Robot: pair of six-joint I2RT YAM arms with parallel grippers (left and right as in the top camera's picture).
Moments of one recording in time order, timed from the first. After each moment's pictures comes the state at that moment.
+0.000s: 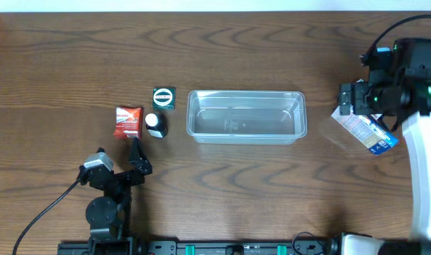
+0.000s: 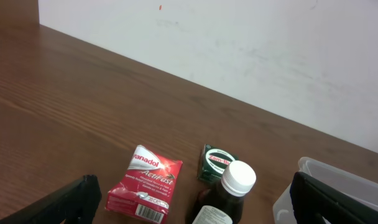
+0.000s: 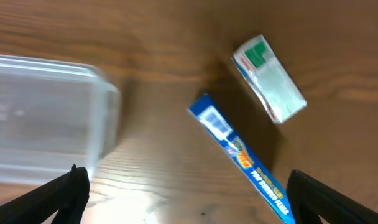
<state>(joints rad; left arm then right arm) 0.04 0.01 0.03 -0.12 -0.05 -0.35 -0.13 1.47 1.43 -1.08 -0.04 -0.14</state>
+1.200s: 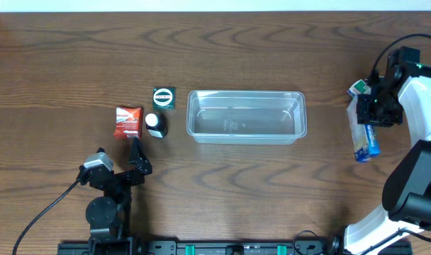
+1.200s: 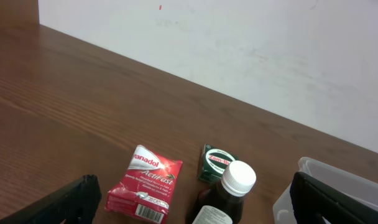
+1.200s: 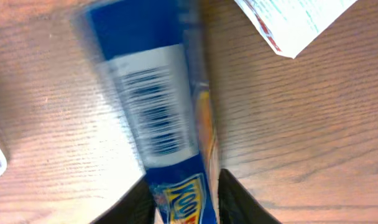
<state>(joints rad) 0.04 0.01 0.03 -0.12 -0.05 -0.35 -0.27 1.85 1.43 -1.09 0.02 -0.09</state>
